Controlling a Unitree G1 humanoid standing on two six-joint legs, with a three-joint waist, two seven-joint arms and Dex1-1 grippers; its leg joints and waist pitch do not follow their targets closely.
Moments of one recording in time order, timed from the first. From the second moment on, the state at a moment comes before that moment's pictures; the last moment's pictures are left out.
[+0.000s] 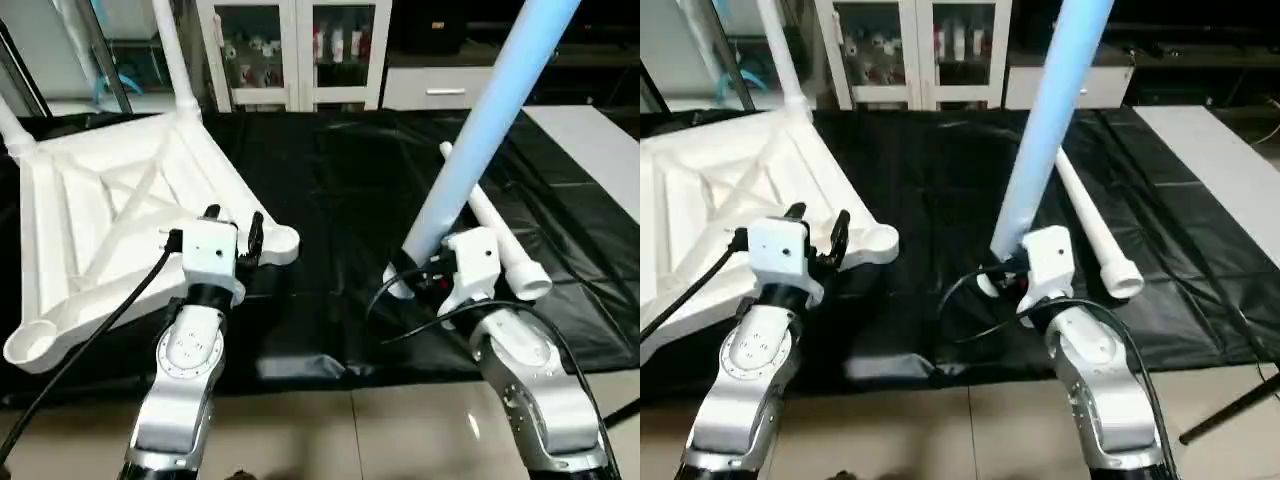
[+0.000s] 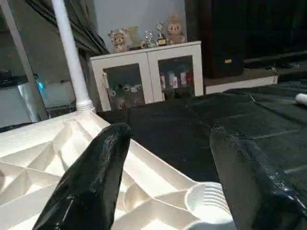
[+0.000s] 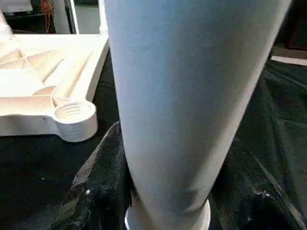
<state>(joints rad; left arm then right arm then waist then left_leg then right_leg) -0.11 0.06 -0.05 -0.15 0.09 0.10 0.00 -0.11 -0.18 0.06 -0.21 0.16 0.39 0.31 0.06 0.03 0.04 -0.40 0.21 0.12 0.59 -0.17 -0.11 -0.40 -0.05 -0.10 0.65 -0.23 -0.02</state>
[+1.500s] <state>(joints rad) -0.14 0.06 -0.06 -0.09 0.11 0.08 0.00 -0.12 -0.21 0.05 -0.16 0.13 0.35 0.30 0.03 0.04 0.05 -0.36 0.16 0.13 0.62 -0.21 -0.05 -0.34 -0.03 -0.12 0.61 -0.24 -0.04</state>
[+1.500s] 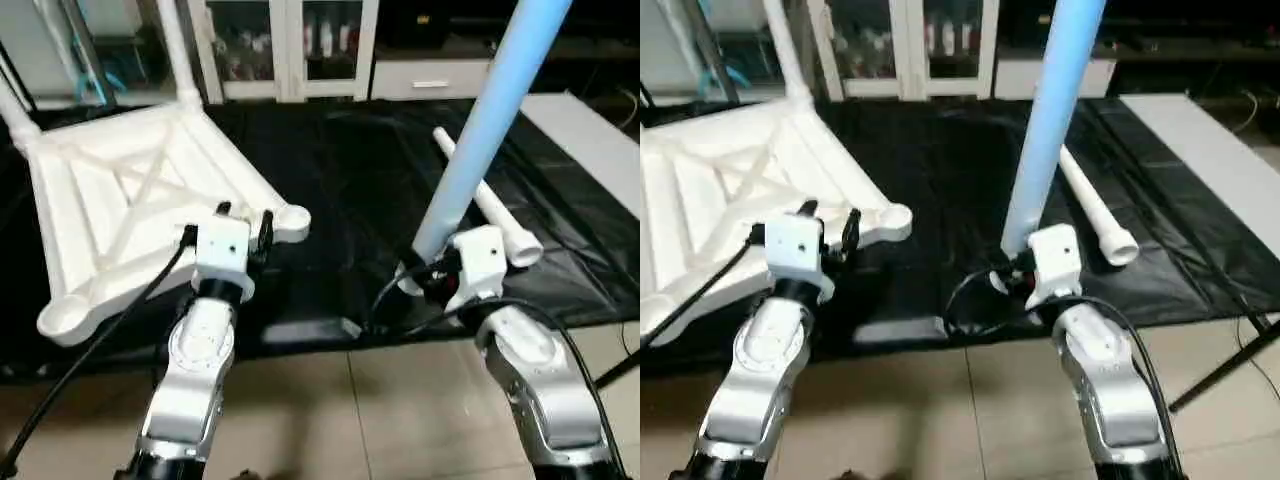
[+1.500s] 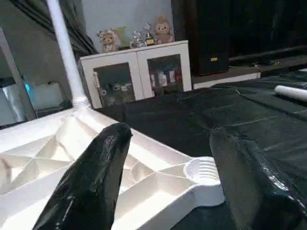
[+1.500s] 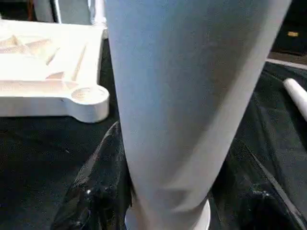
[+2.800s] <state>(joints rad) -0.16 0.02 -0.07 -0.08 0.11 0.08 0.02 -0.18 -0.22 0.01 -0.14 0.15 0.35 0.33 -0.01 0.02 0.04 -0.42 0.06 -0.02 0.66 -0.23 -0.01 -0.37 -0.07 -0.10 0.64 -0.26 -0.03</state>
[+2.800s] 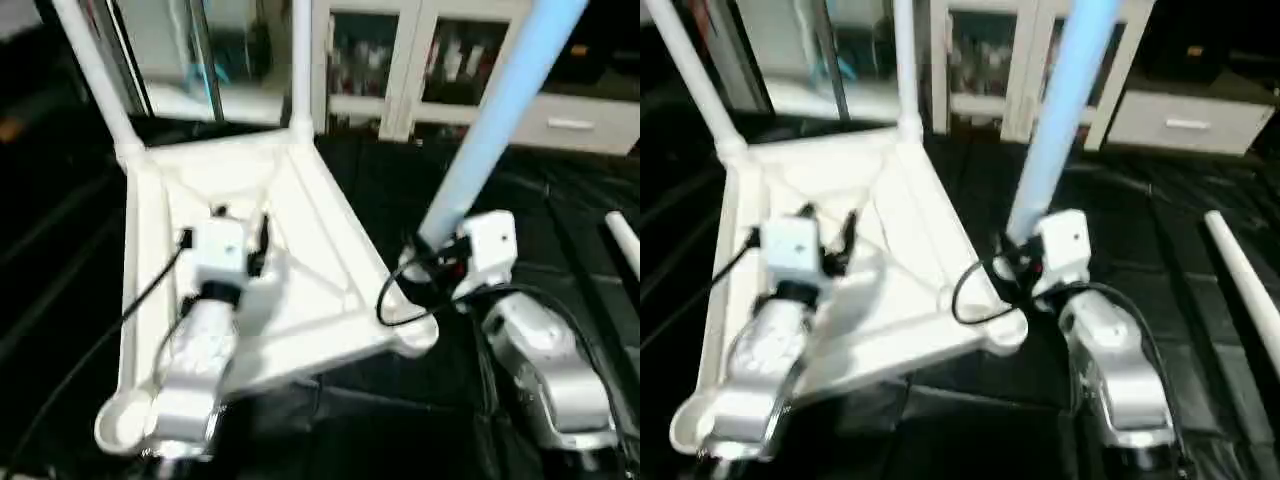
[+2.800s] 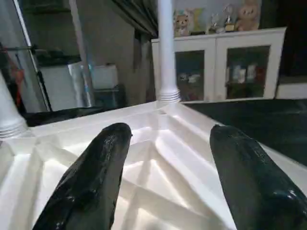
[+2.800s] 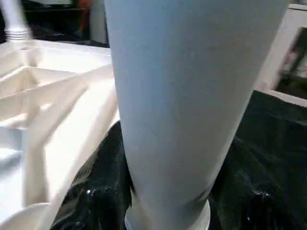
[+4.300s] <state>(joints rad) -0.46 0.27 -0.32 0.31 -0.17 0.33 -0.96 -0.27 -0.40 -0.05 -0.10 0.39 0.48 0.67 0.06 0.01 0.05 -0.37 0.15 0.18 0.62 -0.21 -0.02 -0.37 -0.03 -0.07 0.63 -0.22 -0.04</state>
